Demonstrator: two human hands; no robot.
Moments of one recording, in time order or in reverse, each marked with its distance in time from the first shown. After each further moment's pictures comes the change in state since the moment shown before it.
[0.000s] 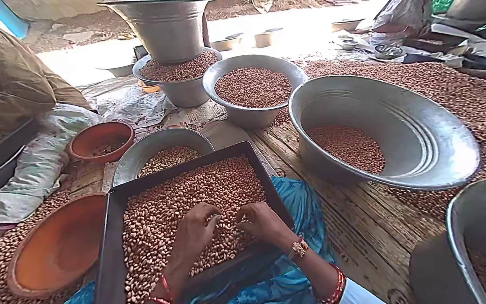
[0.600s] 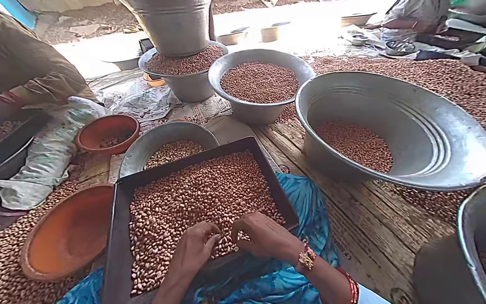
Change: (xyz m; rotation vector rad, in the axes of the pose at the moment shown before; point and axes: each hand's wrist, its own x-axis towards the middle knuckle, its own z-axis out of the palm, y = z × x) left_hand -0.044 -0.005 -0.006 0.012 -0.201 -0.157; right_hand -0.015 -0.028 0.008 -0.062 -0.224 -0.183
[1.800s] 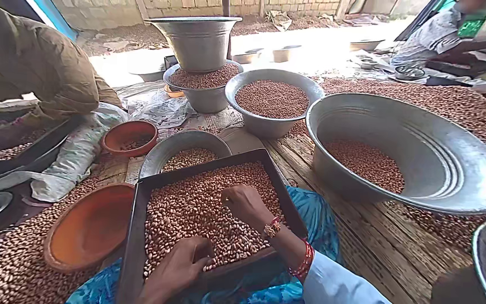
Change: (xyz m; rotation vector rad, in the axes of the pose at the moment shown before) left_hand -0.022 -0.024 -0.060 -0.176 -0.375 0.051; right_hand 0.082 -0.036 -0.030 -0.283 0.222 0.066
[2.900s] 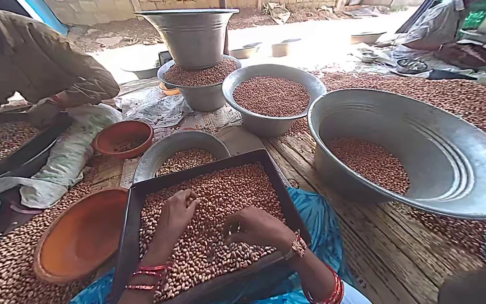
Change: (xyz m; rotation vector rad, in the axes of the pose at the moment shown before) left_hand 0.086 -0.008 -0.046 0.210 0.525 -0.298; right_hand -0.027 0.024 0.002 0.273 -0.311 -0.125
